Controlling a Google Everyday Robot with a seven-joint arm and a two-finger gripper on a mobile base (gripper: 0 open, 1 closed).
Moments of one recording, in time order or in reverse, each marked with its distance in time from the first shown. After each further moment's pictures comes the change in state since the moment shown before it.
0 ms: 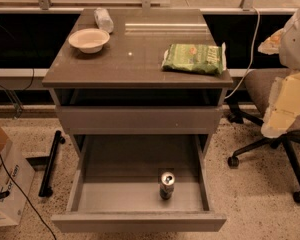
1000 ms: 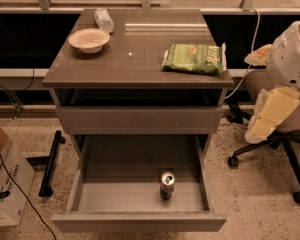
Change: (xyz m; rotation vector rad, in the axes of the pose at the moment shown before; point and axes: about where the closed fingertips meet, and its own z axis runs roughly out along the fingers) arm -0.011 -0.001 0.035 -0.016 -0.133 -0.007
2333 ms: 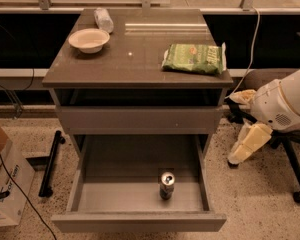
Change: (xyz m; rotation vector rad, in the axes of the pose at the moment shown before) arm 0.040 0.001 0.114 -0.110 -0.244 0.081
